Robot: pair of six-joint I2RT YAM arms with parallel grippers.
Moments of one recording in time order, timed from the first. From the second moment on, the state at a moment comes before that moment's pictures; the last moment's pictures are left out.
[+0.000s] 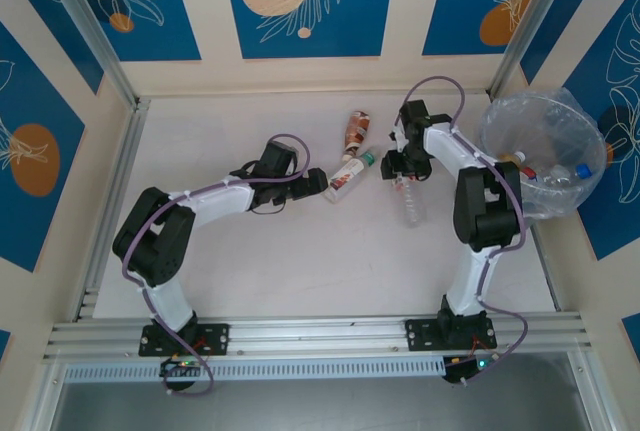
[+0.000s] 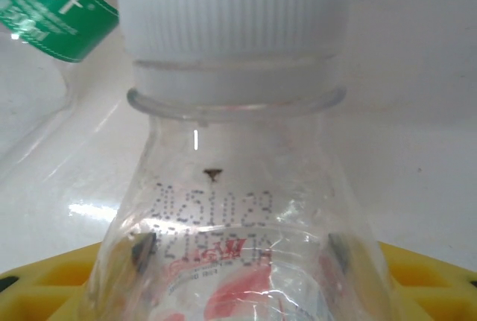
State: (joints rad) left arm -0.59 1.77 1.09 -0.15 0.19 -0.76; right arm 0.16 1.90 1.48 -0.93 -0.08 0.04
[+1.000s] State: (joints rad) left arm -0.59 1.76 1.09 -0.15 0.22 -0.76; right arm 0.11 1.35 1.40 -0.85 -0.22 0.11
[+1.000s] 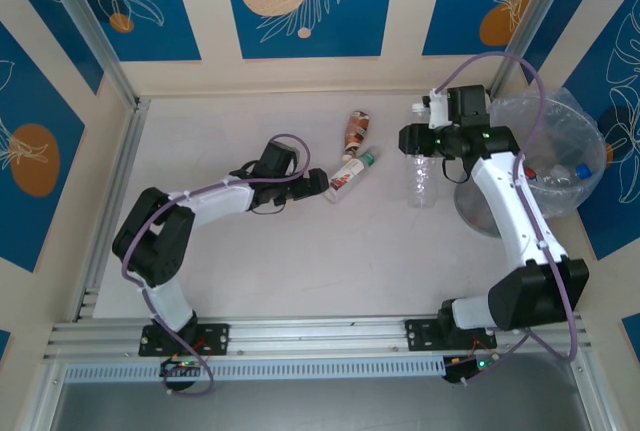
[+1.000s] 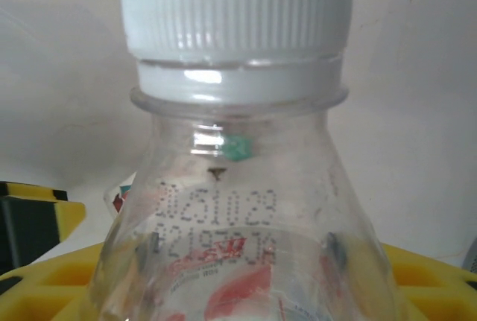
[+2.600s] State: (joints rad) left arm -0.76 1.64 1.15 0.06 0.37 -0.51; right arm -0.39 1.10 1.30 -0.25 -0.07 0.17
